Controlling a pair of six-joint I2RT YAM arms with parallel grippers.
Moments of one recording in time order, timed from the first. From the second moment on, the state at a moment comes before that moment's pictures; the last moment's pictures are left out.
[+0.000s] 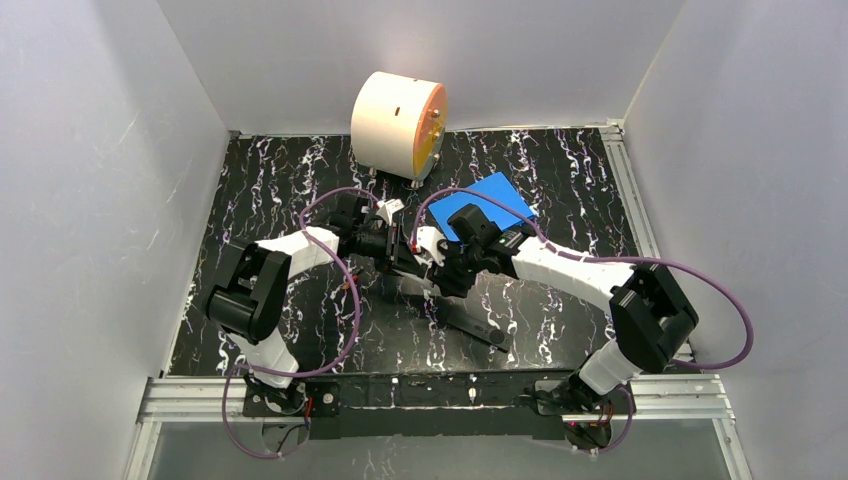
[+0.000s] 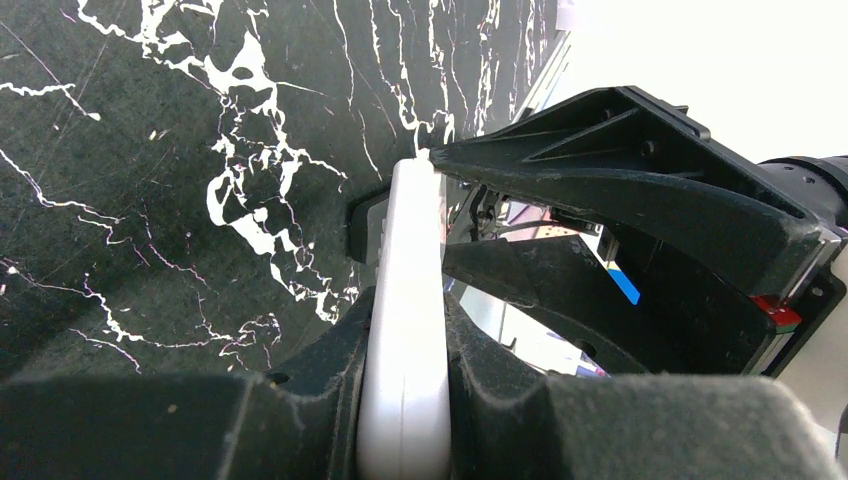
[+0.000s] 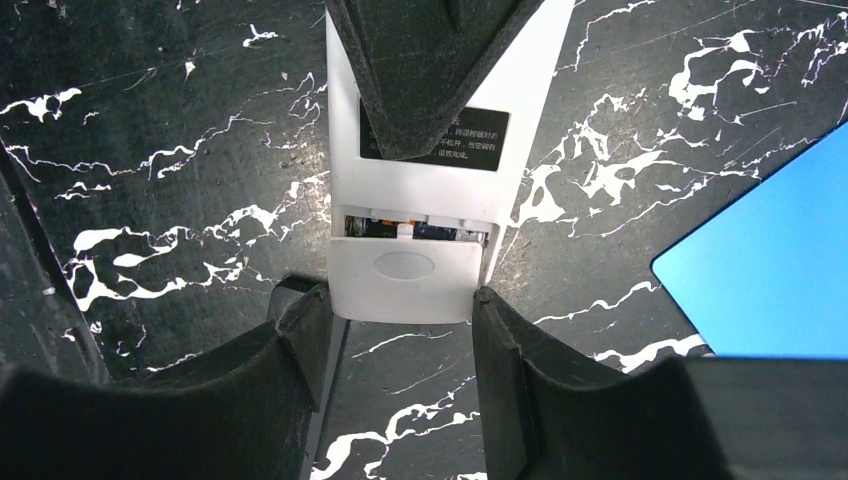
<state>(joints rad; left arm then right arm) -0.40 1.70 0.91 -0.13 0.98 -0.58 0.83 1.54 1.03 -0.45 -0.34 -0.46</state>
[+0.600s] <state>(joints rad) -0.40 1.70 0.90 -0.11 0.97 -0.58 0.83 1.55 1.04 -0.45 -0.33 -0.47</state>
